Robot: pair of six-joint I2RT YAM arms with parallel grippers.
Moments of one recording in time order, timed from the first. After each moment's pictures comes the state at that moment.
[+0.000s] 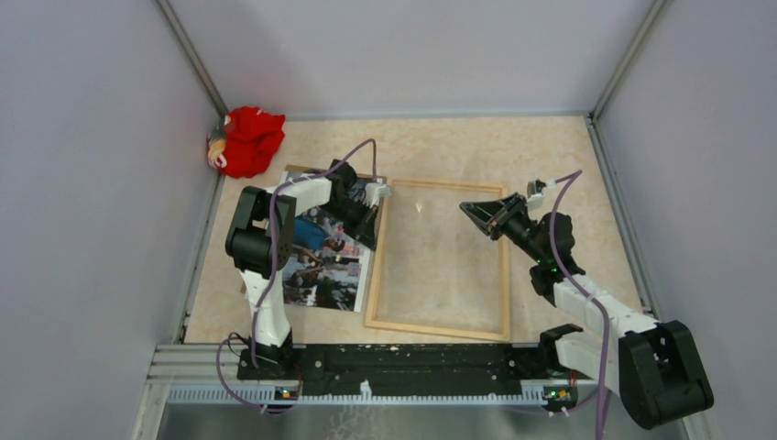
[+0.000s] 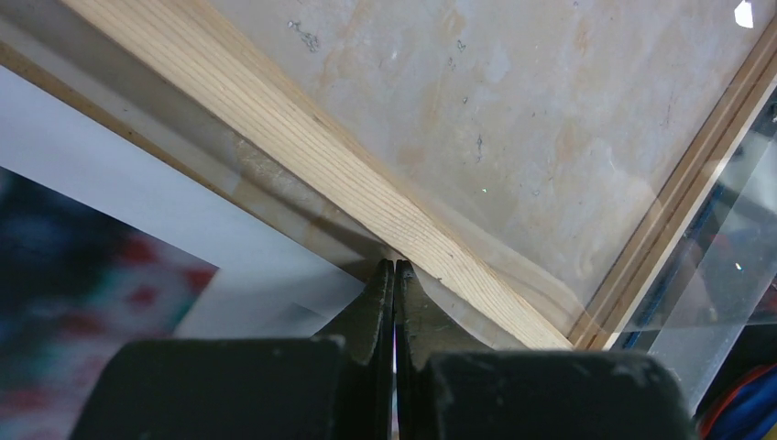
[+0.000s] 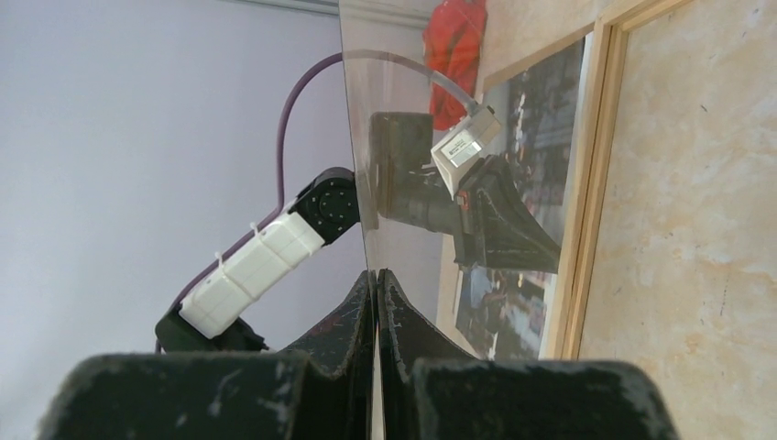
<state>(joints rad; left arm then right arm) -0.31 2.01 1.30 -0.72 0.75 0.39 0.29 1.03 0.34 0.71 -0.41 1.39</state>
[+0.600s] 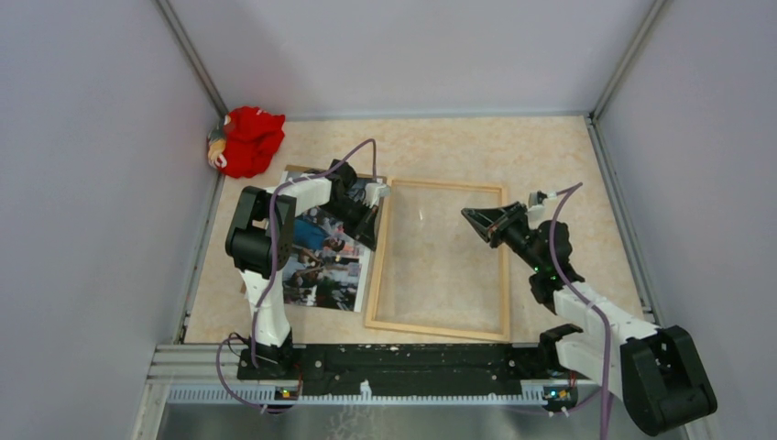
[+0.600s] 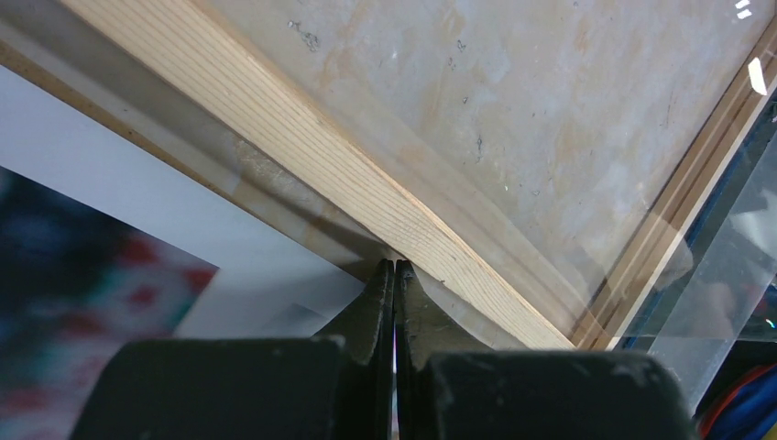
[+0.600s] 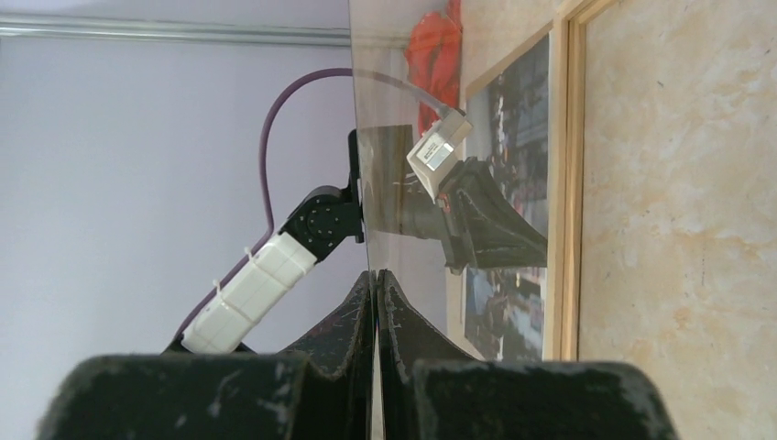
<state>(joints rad) -0.31 2.01 1.30 -0.72 0.75 0.39 0.31 0.99 0.28 0.68 -0.33 1.45</state>
